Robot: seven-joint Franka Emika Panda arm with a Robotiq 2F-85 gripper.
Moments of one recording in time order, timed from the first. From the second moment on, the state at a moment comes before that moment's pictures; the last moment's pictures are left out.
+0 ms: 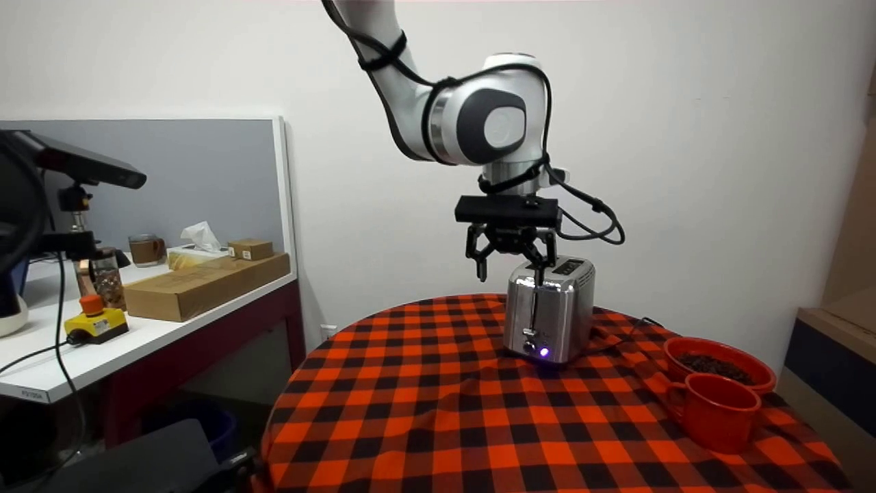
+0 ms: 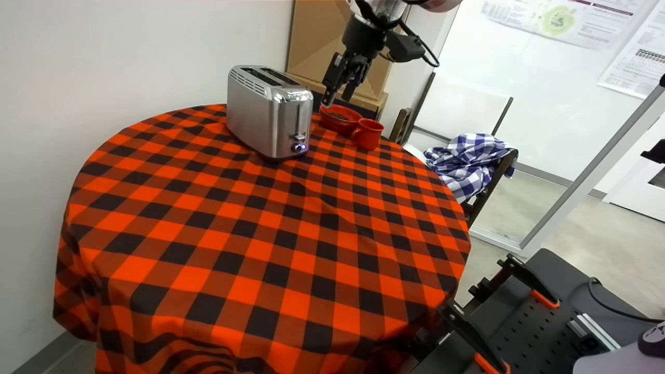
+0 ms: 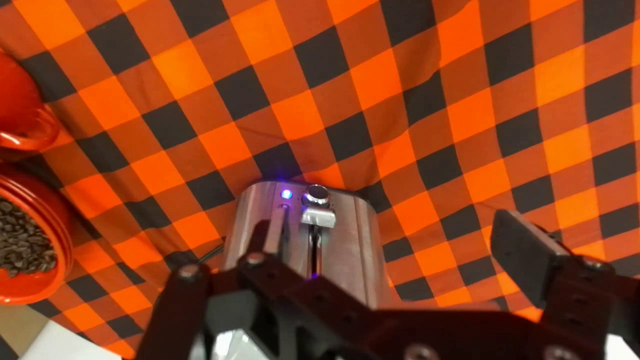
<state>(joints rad) -0.02 0.31 0.04 -2.09 0.09 2.59 -0.48</state>
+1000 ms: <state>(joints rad) -0.12 0.71 0.09 -1.79 0.08 2.75 -0.47</state>
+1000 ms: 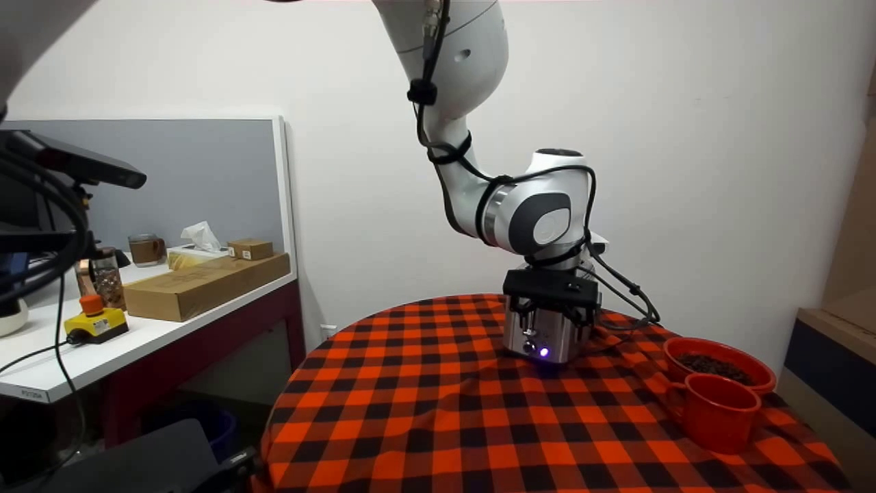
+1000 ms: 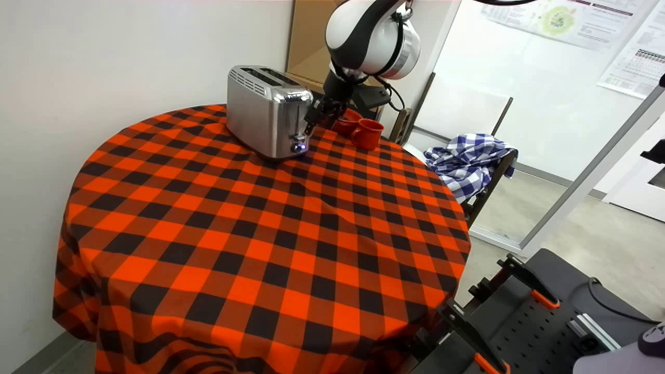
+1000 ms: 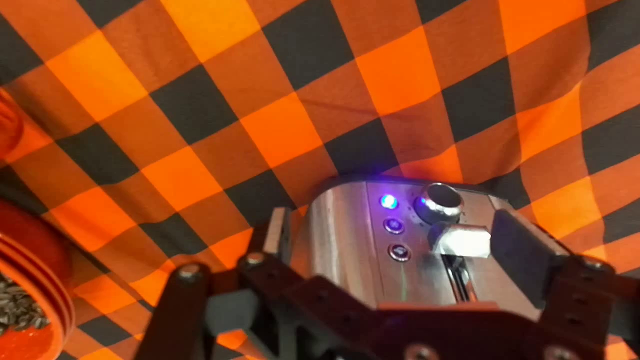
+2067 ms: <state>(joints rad) -0.28 0.77 0.20 -1.93 -0.08 3.12 -0.47</state>
